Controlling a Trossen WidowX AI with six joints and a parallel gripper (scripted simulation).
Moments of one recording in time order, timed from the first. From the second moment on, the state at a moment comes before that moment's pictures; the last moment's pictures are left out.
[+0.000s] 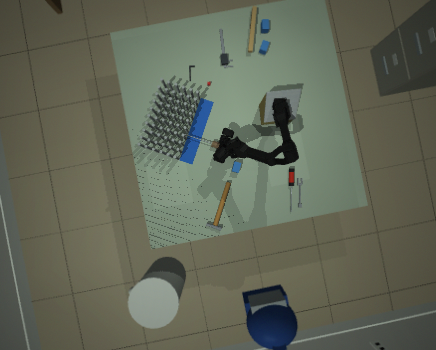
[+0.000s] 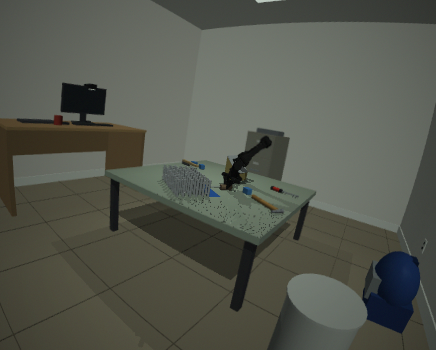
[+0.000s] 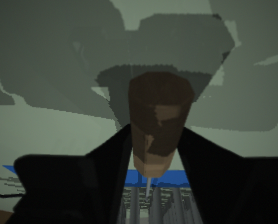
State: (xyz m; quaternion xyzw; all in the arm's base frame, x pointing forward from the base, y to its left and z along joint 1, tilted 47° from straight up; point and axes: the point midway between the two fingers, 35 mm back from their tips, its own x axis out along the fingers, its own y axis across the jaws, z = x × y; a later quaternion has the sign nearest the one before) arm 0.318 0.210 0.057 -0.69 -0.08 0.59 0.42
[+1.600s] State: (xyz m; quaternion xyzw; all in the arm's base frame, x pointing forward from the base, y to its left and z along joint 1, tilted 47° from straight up) arm 0.291 0.214 0.065 -0.68 -0.08 0.59 0.42
